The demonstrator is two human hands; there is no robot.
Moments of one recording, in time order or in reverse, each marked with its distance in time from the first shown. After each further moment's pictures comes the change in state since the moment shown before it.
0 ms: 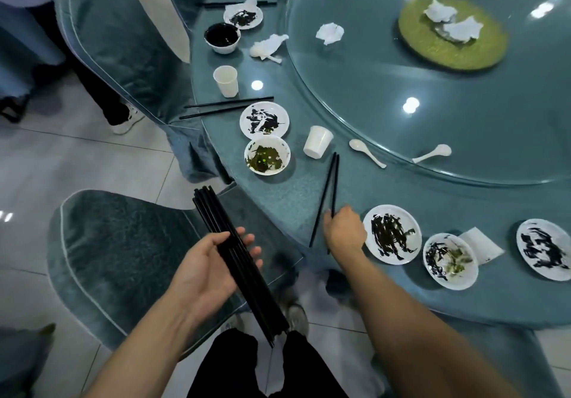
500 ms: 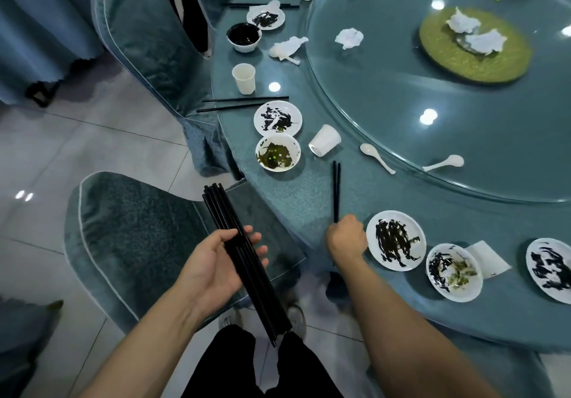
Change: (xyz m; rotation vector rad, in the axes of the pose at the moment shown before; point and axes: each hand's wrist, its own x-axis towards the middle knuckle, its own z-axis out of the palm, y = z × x) left_hand -0.011 -0.017 0.000 -0.031 -0.005 0.027; right_hand -0.013 0.004 -0.001 0.019 -0.071 0.042
